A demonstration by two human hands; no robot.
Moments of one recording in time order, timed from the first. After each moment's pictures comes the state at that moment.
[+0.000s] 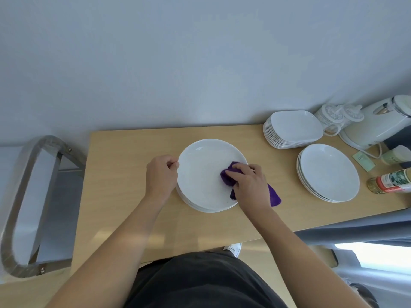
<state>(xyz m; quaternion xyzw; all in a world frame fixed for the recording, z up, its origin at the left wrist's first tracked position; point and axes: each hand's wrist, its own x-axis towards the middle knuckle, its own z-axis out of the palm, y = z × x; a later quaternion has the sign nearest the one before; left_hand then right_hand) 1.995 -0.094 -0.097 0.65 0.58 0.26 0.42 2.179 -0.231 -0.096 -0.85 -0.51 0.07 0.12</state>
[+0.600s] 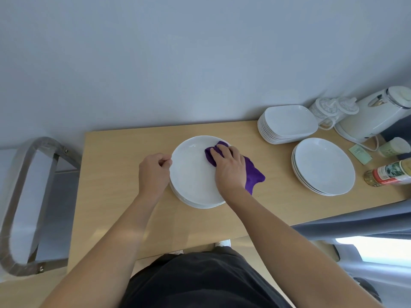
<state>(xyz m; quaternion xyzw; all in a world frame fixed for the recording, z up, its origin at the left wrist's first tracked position) 1.996 -0.098 -0.102 0.63 0.59 0.26 0.43 2.169 -0.185 -0.106 -0.84 -0.53 0.06 0.09</state>
